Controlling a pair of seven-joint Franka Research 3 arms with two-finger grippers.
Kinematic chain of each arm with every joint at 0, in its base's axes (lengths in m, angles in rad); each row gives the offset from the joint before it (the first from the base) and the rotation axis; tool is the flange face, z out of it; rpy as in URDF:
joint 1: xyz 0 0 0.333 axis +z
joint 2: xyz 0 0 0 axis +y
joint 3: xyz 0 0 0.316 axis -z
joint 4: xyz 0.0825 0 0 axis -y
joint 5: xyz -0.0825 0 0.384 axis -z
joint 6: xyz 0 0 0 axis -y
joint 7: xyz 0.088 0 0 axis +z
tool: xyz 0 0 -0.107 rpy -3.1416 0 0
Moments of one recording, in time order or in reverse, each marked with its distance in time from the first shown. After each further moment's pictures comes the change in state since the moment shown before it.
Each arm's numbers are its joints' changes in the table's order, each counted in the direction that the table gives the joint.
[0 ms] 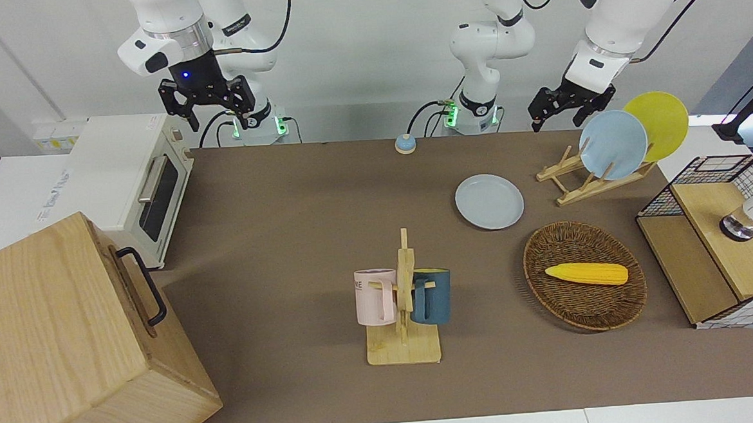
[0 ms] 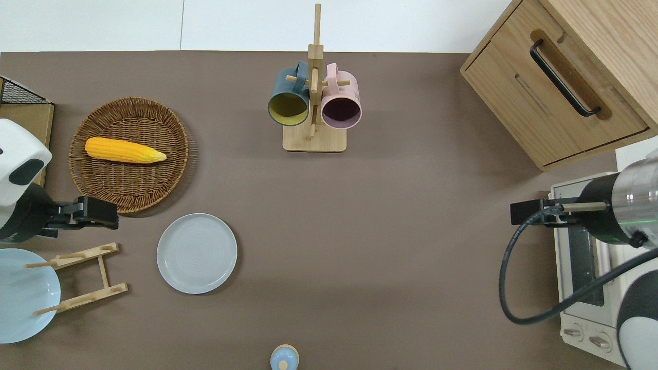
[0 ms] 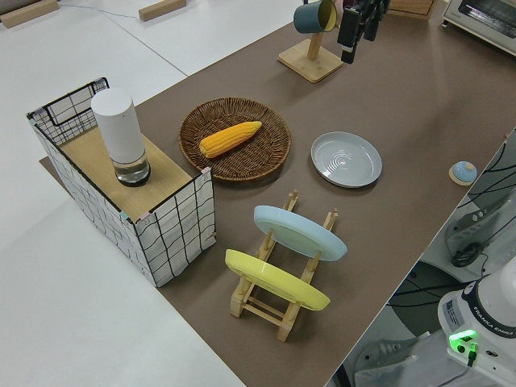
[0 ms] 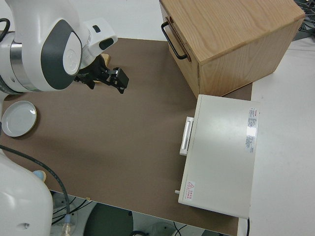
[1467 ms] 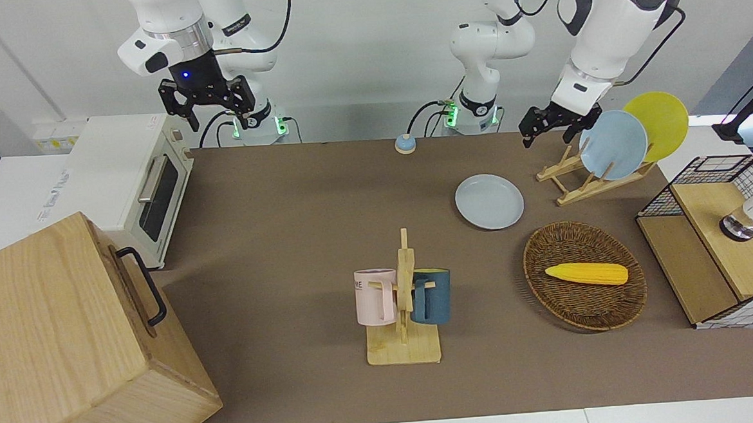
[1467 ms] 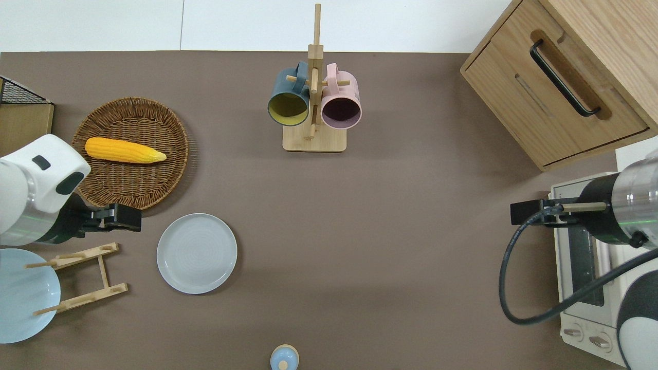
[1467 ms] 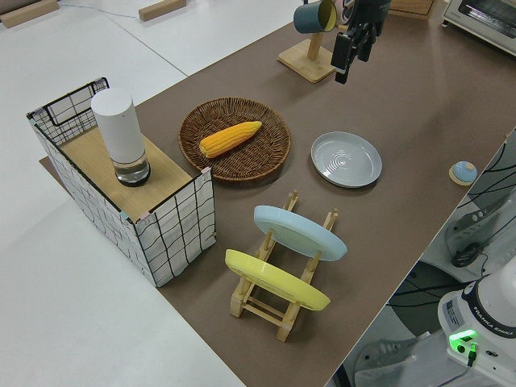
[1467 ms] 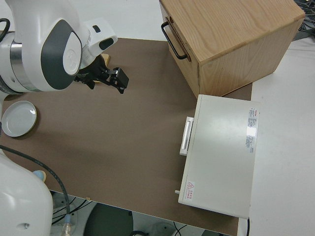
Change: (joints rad) left arm -0.003 -0.027 0.005 -0.188 0.000 0.163 -0.026; right arm 0.000 0.000 0.000 0.000 0.000 0.000 0.000
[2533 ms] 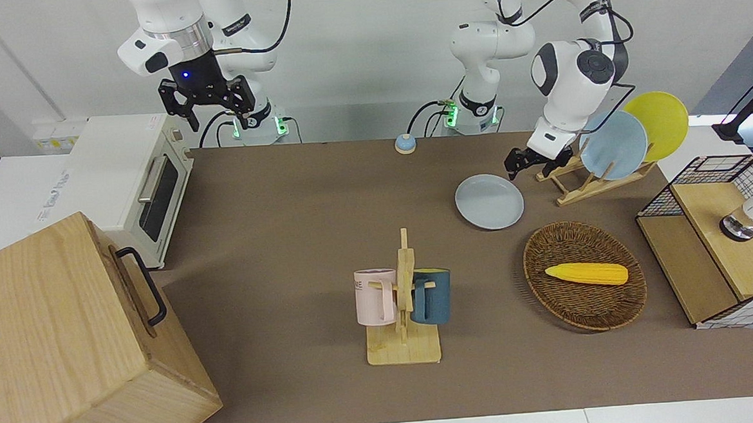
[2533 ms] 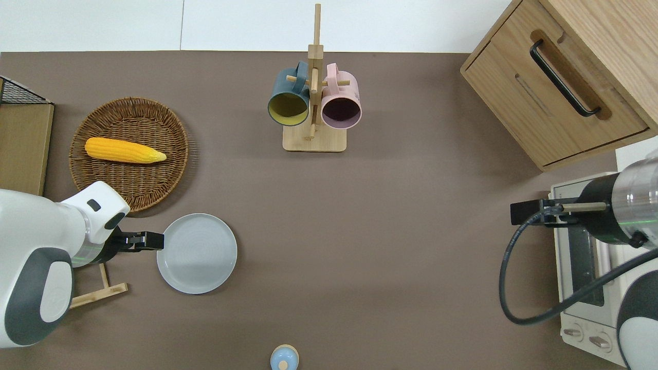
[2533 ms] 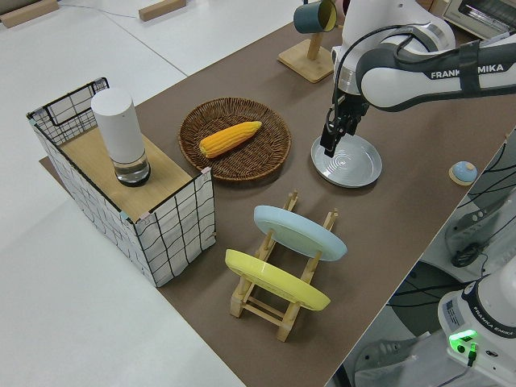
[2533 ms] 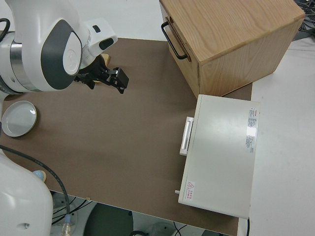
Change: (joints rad) left arm 0.013 -0.054 -0.022 -0.465 0.000 0.430 -0.087; right arm 0.000 0.000 0.000 0.000 0.000 0.000 0.000
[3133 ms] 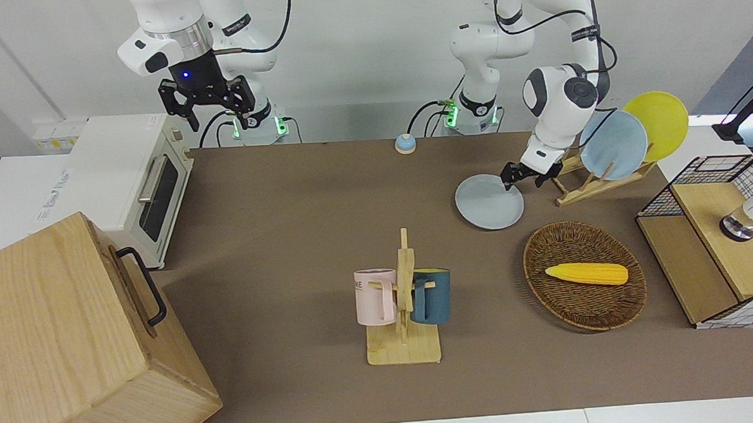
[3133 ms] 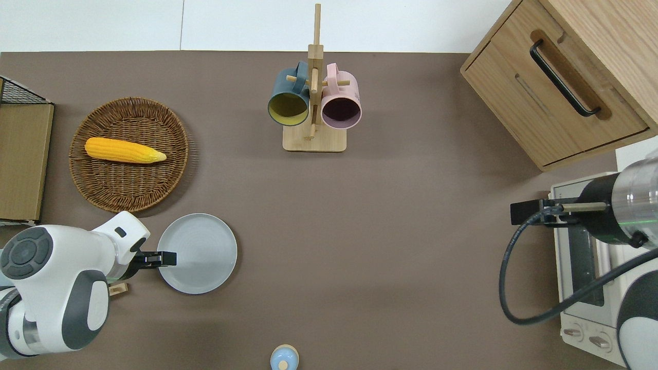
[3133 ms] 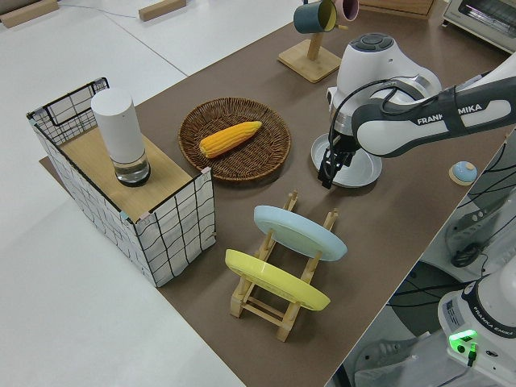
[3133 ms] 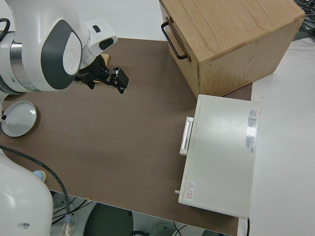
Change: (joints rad) left arm 0.030 0.044 -0.005 -0.156 0.000 0.186 -0.027; right arm 0.000 0.000 0.000 0.000 0.000 0.000 0.000
